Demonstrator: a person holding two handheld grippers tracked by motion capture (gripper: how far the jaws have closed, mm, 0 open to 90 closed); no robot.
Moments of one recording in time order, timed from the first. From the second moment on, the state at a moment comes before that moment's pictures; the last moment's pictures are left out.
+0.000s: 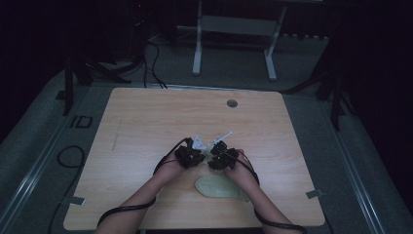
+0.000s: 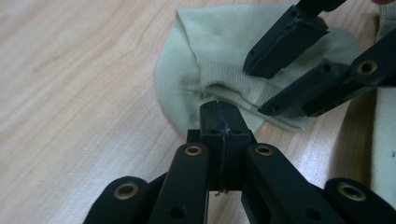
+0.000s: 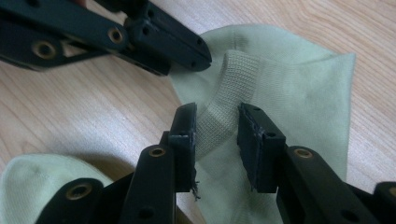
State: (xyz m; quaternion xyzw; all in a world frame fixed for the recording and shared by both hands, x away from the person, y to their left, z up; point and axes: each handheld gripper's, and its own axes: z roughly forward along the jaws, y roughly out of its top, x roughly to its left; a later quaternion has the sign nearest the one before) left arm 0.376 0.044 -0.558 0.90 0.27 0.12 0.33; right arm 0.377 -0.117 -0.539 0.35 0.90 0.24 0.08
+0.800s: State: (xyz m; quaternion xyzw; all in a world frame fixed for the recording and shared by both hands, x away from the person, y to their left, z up) left arm 0.377 0.046 -0.560 0.90 0.26 0.12 0.34; right arm 0.392 -0.168 -0.500 0.40 0.86 0.28 0.11
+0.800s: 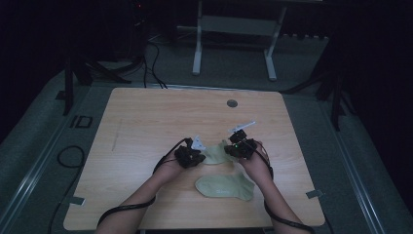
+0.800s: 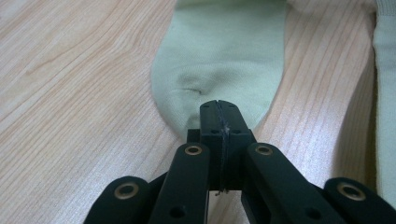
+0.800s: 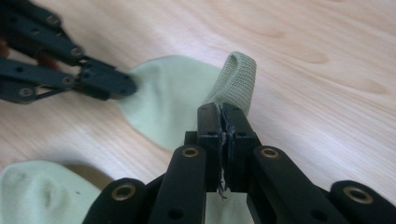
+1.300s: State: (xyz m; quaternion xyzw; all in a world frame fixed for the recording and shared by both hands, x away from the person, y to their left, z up) left arm 0.379 0.044 -0.558 0.90 0.24 0.12 0.33; right arm 0.408 -0.222 -0.506 0.46 0.84 0.27 0.12
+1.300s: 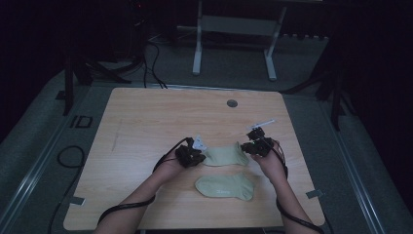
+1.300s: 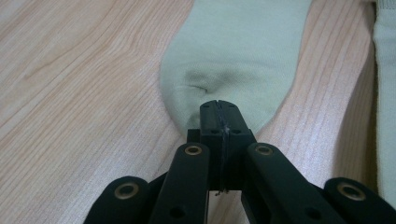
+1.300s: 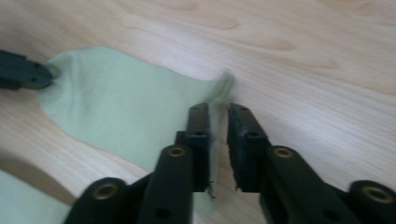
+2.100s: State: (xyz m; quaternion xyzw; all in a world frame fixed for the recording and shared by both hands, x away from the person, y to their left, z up) left arm 0.389 0.044 -0.556 0.91 0.25 0.13 0.32; right arm 0.411 -0.229 -0.540 0.47 0.84 0.24 0.10
